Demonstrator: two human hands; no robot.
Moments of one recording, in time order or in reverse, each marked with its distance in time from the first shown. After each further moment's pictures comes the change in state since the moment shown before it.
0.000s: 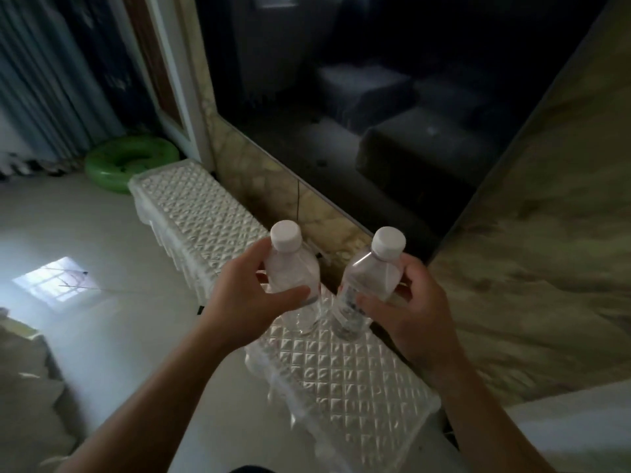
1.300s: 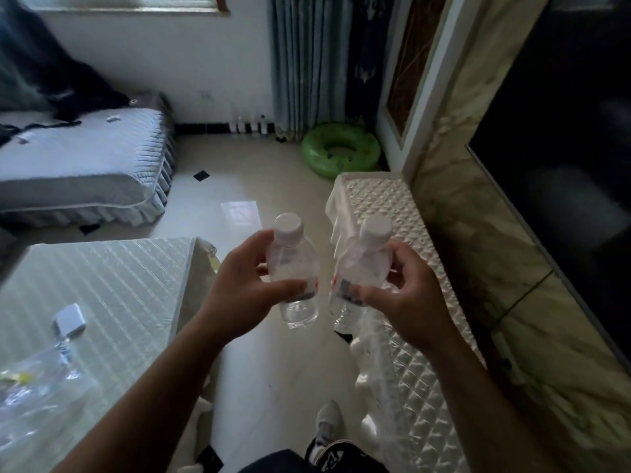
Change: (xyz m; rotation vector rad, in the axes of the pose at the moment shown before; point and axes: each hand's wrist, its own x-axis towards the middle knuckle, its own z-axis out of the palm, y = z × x) left_hand 0.071 -0.221 -0.363 -0.085 0.548 -0.323; right_hand 0.235 -0.130 0.459 0.147 -0.685 -0.178
